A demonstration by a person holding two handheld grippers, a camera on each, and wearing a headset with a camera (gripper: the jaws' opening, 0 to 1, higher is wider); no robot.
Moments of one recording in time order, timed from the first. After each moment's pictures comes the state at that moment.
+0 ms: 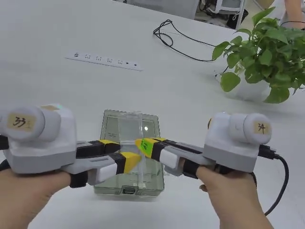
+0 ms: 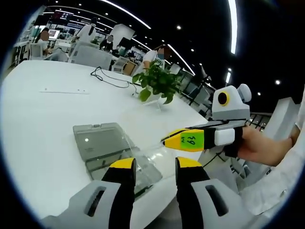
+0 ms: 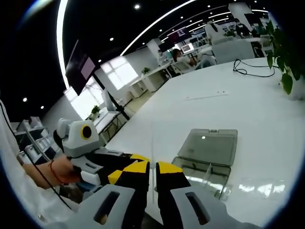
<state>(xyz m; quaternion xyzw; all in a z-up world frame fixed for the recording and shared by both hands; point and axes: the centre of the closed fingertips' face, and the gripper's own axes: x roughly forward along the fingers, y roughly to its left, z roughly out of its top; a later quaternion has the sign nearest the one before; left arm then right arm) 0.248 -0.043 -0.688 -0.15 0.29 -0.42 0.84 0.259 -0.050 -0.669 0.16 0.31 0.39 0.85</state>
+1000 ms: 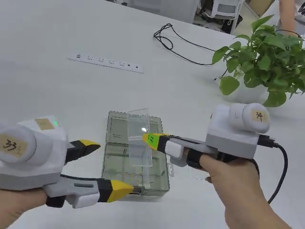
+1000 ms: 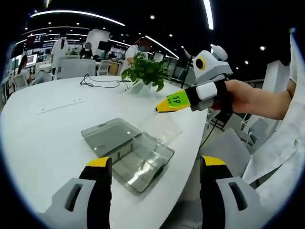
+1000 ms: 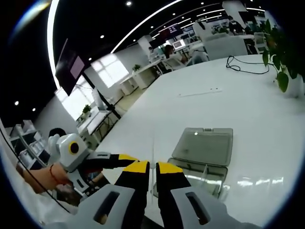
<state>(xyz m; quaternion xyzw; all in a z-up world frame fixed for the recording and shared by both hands) 0.227 0.001 -0.712 -0.02 0.26 -0.49 0.83 0.276 -0.044 -0.676 0.16 0.34 0.35 0.86</state>
